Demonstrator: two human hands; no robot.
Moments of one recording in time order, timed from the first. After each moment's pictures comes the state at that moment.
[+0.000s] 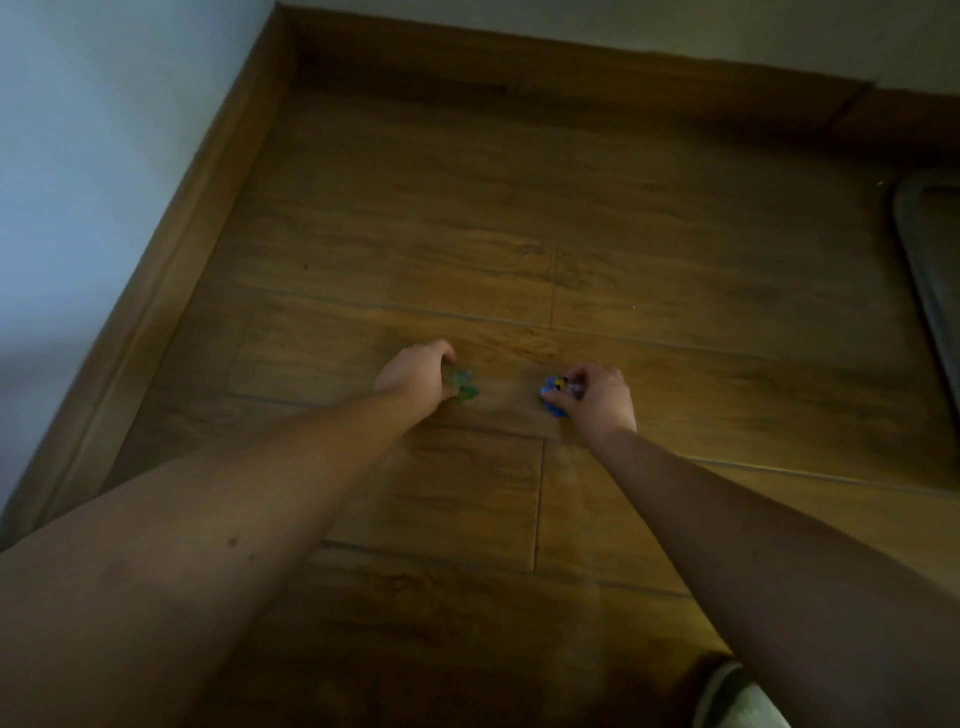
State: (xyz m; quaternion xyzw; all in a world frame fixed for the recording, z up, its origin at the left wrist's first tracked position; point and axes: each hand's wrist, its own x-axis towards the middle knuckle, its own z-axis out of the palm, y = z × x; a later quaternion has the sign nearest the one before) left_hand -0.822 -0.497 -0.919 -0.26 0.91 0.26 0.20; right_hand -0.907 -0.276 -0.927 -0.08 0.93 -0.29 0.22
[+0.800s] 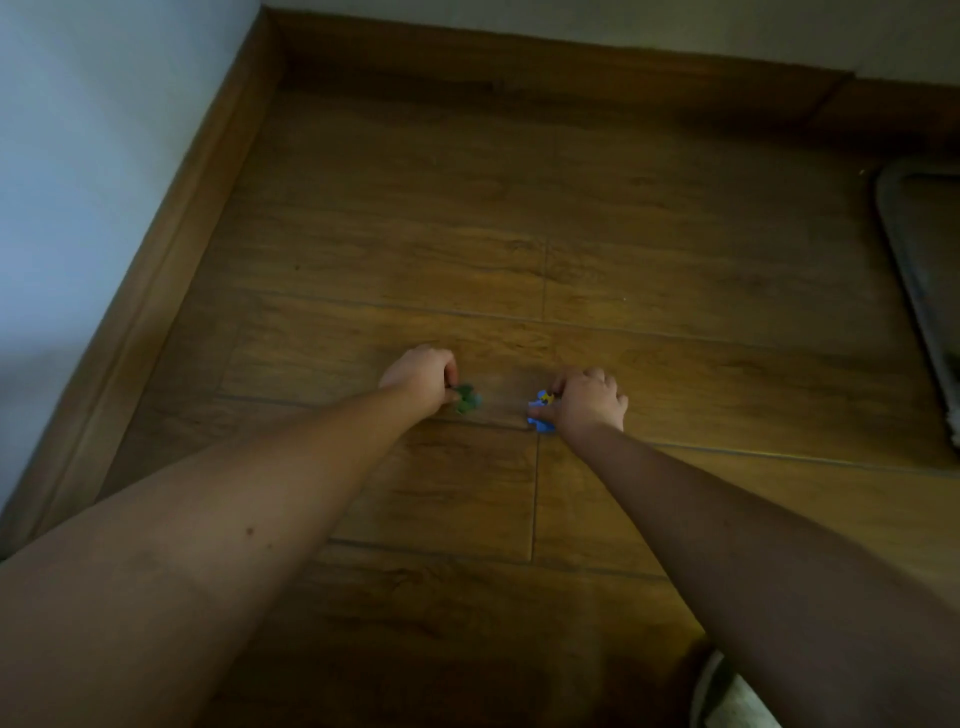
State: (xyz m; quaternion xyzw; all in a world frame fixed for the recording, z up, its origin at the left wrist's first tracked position) left_hand -0.824 -0.486 -0.923 -0.20 0.92 0.24 0.22; right_hand -0.894 -0.283 -0.926 -0.09 0.96 -0.09 0.24
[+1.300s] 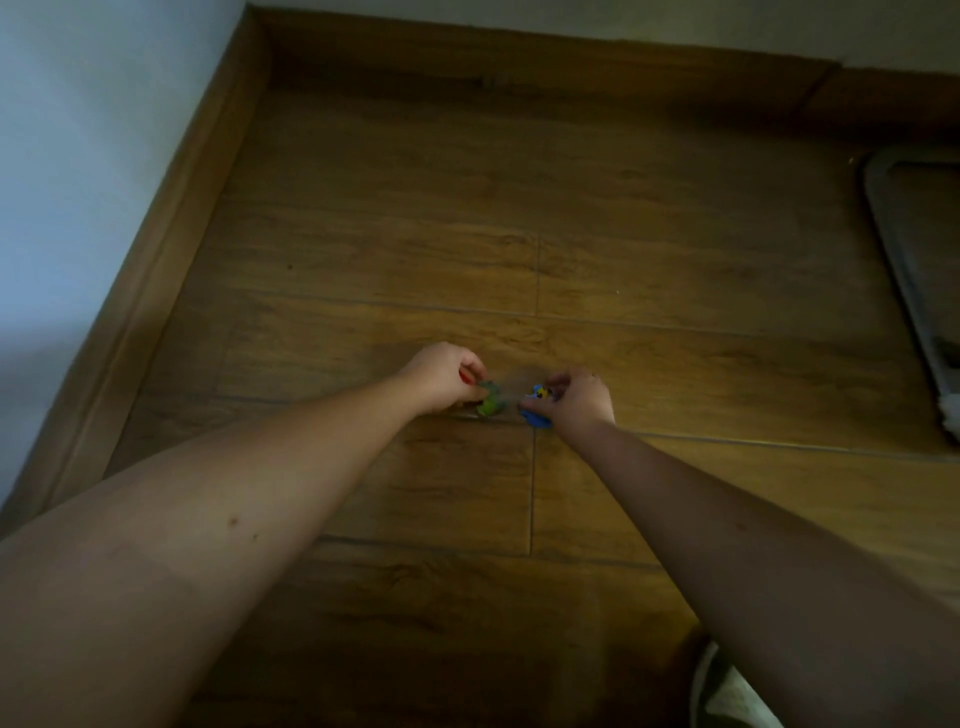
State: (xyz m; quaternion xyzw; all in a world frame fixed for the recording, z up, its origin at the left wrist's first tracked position) left_hand -0.832 -0.469 -0.918 -0.17 0.88 0.38 0.22; right_hand -0.888 -0.277 -0.930 -0.01 0.91 -0.30 0.28
